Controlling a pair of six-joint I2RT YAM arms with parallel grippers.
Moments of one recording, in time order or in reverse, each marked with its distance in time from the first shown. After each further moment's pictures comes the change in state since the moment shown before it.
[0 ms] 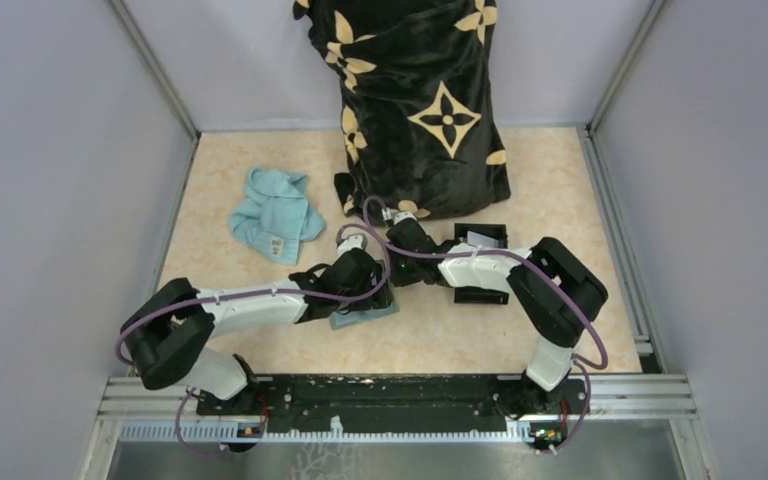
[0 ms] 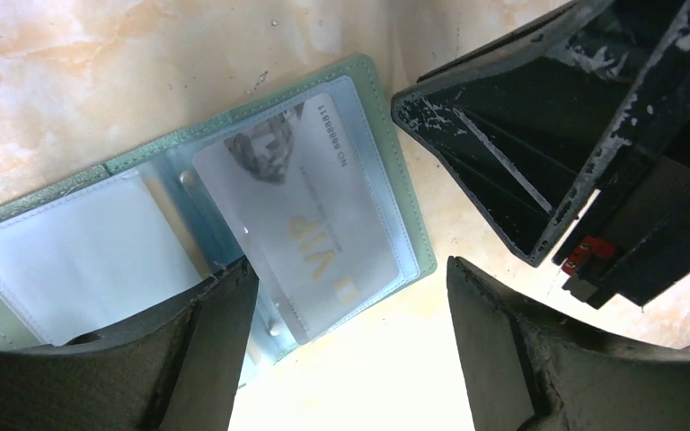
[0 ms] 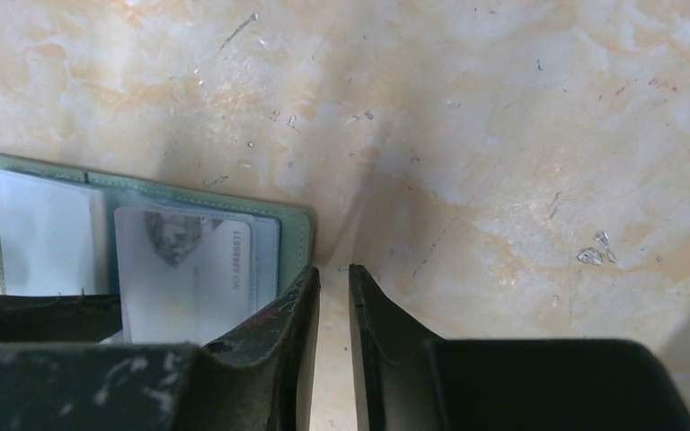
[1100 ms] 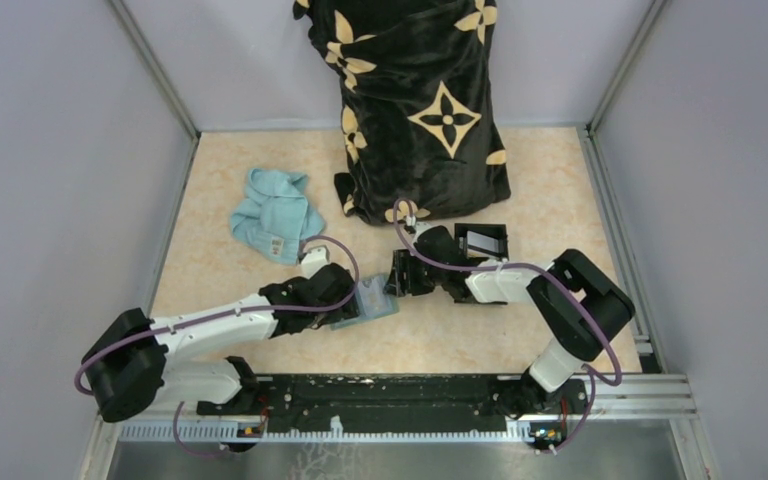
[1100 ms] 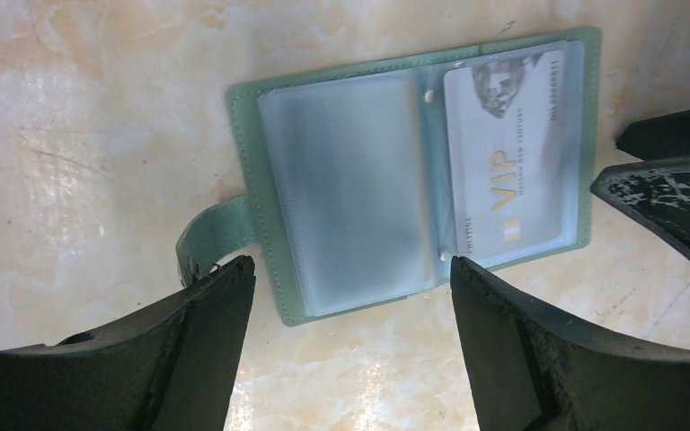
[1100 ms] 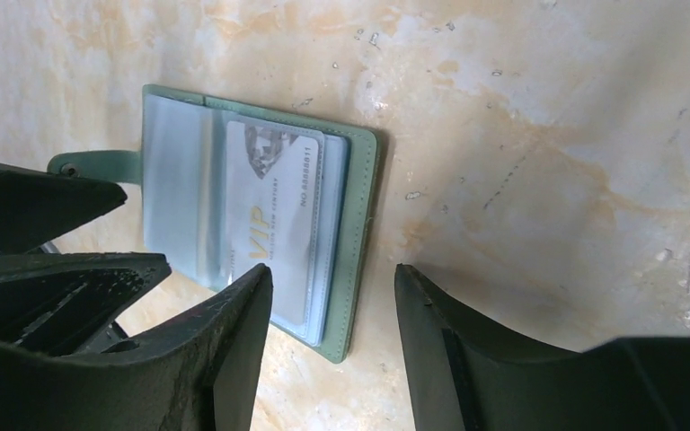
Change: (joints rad) left arm 0.000 -0.256 -0.114 -0.295 -0.177 -0.148; right arm -0.095 -0.139 -0.270 0.301 -0.332 0.125
